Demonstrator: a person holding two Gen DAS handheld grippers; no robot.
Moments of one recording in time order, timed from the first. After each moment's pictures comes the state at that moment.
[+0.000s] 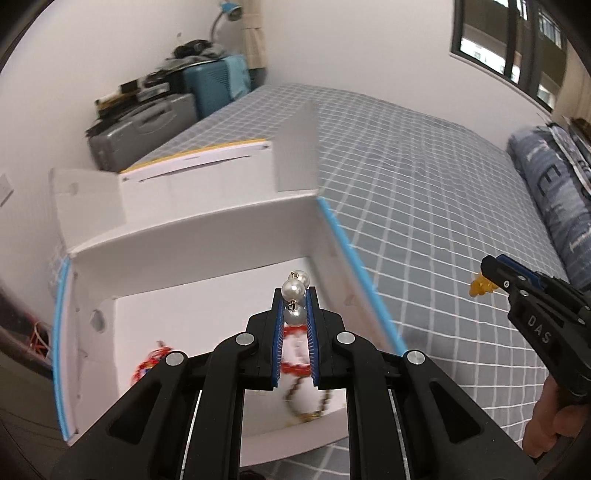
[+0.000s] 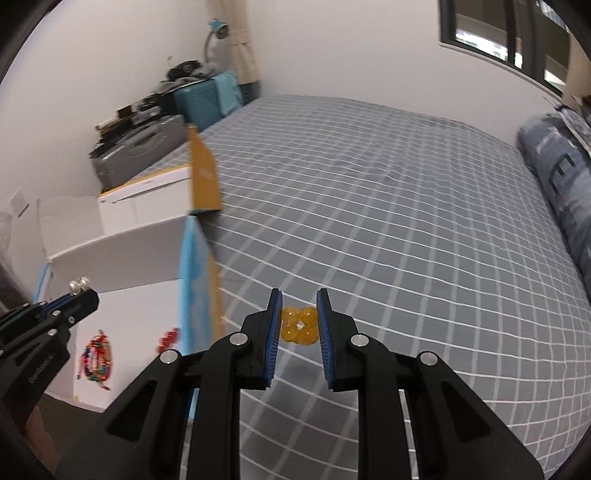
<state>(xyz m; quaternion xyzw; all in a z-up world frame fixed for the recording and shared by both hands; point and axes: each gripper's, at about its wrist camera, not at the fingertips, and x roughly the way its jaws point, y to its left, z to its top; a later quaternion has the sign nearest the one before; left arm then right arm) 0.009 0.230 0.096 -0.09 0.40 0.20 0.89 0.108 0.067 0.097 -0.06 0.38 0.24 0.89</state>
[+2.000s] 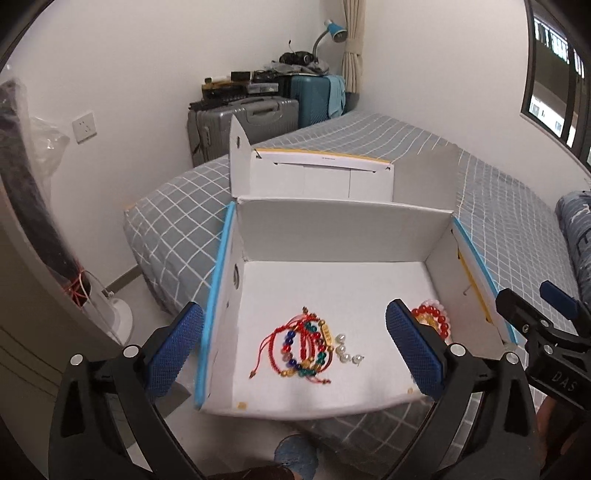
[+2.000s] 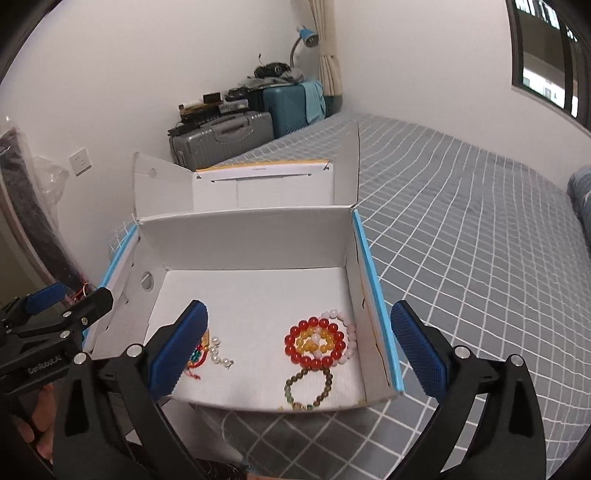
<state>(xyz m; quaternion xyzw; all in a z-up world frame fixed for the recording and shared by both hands) -0.144 0.323 0.101 -0.14 0.34 0.31 0.88 -0.007 0.168 0.113 -0.09 0.33 0.34 0.87</state>
